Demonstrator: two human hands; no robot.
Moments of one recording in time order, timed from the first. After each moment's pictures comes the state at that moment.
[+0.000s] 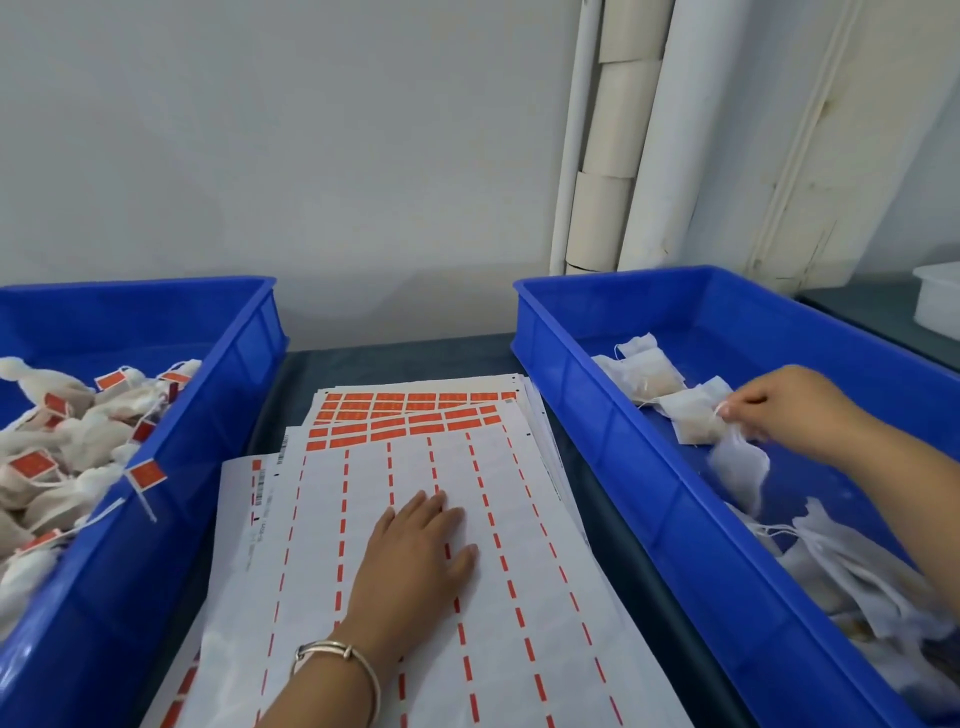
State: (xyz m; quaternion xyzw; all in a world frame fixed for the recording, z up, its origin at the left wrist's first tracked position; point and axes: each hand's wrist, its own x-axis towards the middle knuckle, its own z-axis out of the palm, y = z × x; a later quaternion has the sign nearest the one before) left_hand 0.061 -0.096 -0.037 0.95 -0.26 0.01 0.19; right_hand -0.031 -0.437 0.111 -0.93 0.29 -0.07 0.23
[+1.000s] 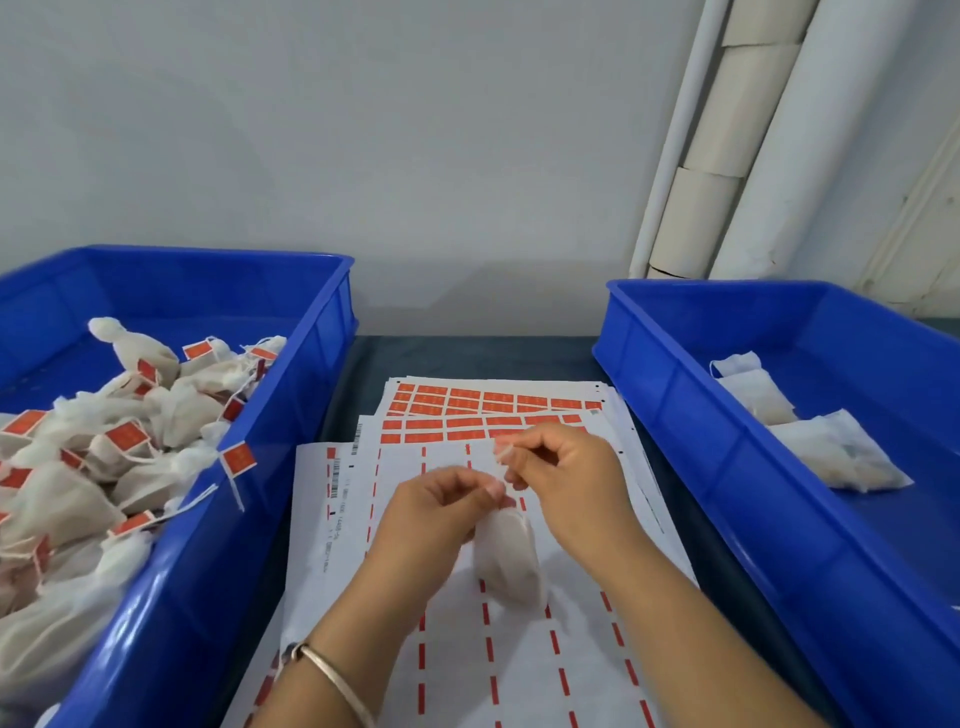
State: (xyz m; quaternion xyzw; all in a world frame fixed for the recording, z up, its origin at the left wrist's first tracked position) left_hand 0.082 -0.053 0.033 0.74 -0.06 -0.14 0.65; right_hand 0.060 -0.184 0.055 -0.84 0.05 -0.19 0.51
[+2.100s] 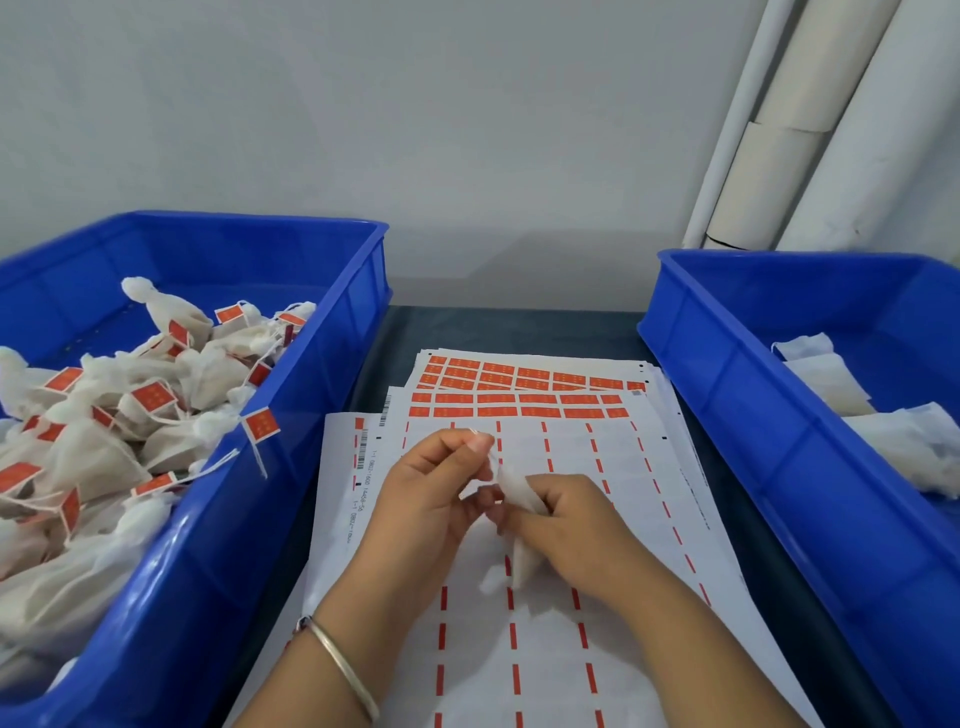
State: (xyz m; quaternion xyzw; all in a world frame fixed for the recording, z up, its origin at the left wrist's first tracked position) left_hand 0.086 -0.043 0.028 0.56 -0.02 -0.13 0.82; right_hand 0.061 -0.181 0.005 -0.85 0.03 0.03 0.53
